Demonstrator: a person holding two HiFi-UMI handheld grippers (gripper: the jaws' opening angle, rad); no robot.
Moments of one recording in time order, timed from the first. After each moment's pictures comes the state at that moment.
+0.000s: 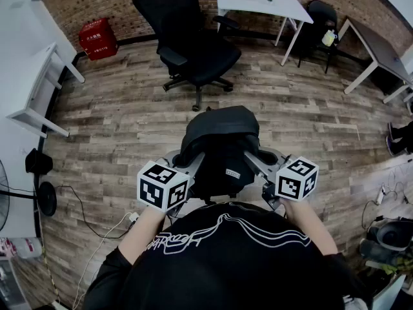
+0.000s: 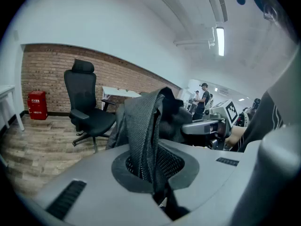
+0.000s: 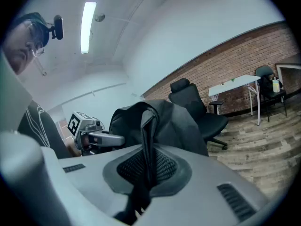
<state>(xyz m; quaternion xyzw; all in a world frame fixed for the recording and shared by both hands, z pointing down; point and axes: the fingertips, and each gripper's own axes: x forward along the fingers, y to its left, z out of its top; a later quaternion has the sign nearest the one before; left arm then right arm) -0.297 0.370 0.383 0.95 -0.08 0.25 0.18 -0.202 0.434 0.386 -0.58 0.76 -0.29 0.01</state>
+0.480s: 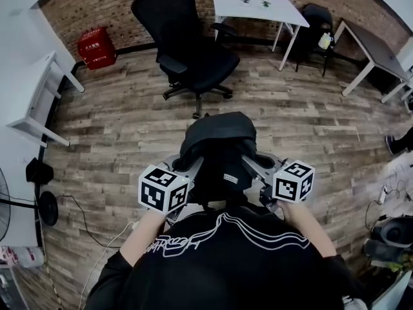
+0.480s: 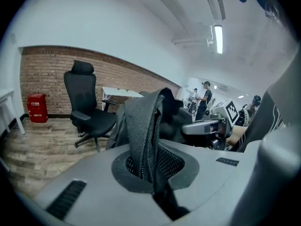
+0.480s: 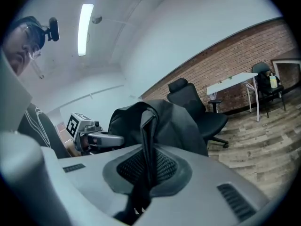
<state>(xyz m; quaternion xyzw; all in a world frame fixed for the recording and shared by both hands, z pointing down) -0.307 0.358 0.391 0.95 -0.07 0.26 0.17 -0.214 0.424 0.398 -0.58 0.76 -0.30 0.02</state>
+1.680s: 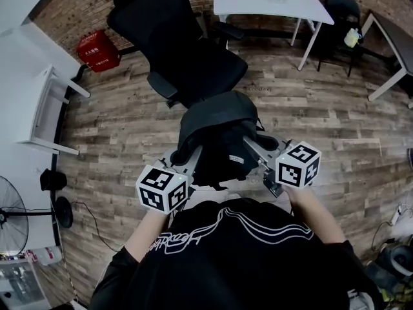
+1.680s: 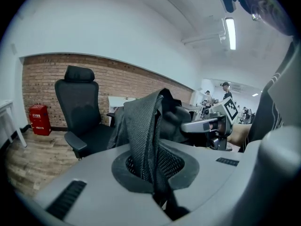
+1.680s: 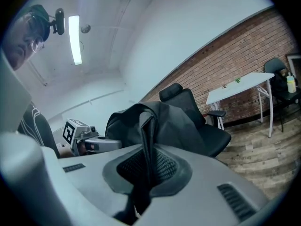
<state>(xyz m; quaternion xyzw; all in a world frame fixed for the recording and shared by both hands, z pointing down) -0.073 0.185 0.401 0.95 -0.15 0.23 0.14 0.033 0.234 0.410 -0.55 0.79 -0.28 0.04</state>
